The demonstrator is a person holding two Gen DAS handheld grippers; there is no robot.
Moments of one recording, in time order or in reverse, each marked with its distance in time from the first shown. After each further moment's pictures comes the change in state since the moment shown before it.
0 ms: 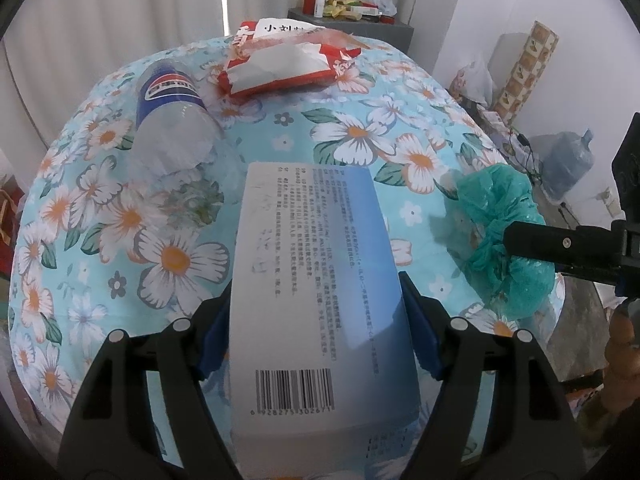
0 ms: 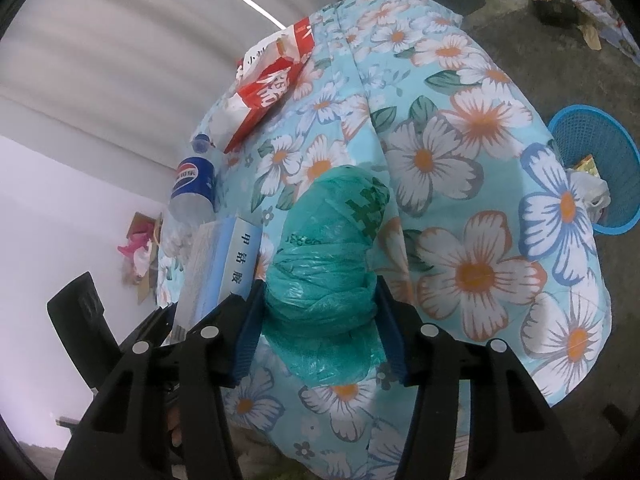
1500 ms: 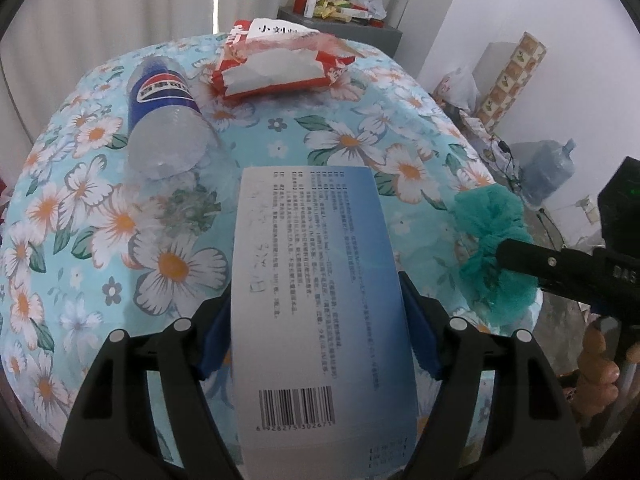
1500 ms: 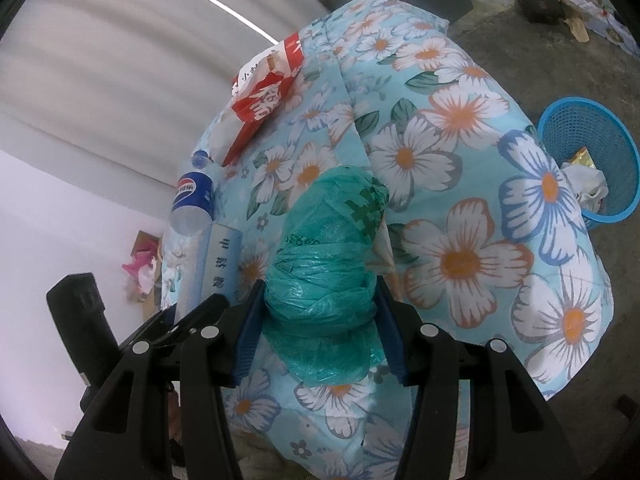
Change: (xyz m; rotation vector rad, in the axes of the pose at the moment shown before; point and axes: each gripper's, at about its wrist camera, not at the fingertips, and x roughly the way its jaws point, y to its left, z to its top) left arm -0.004 0.009 0.008 -0.020 0.002 -0.092; right arm -0.011 -0.012 -0.010 0.045 -0.059 0.018
